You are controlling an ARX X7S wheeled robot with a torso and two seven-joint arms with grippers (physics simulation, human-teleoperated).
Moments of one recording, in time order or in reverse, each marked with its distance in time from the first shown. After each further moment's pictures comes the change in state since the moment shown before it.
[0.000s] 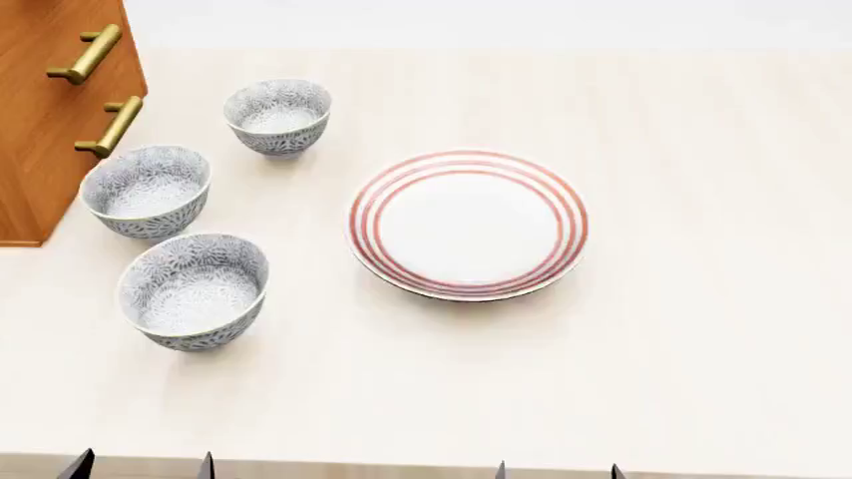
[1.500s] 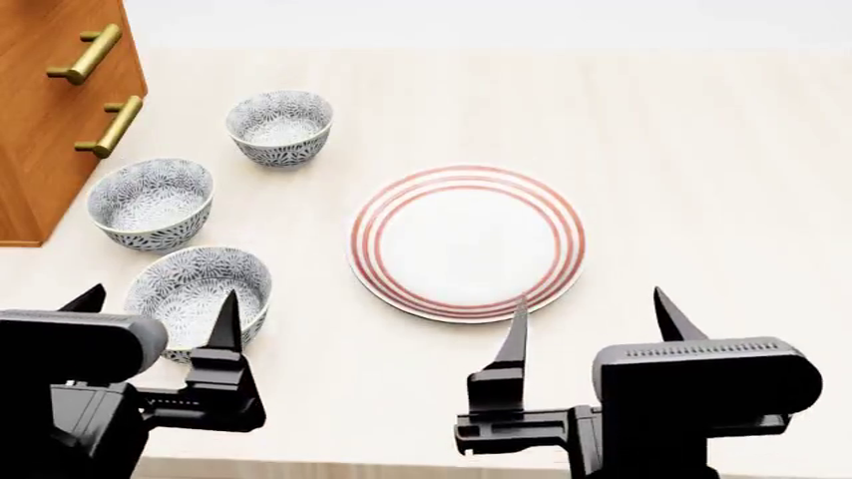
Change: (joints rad) left arm -0.350 -0.059 0.120 0.636 -0.245 -0.943 -0.211; right arm 0.273 0.232 -0.080 -0.591 0.224 0.727 0.149
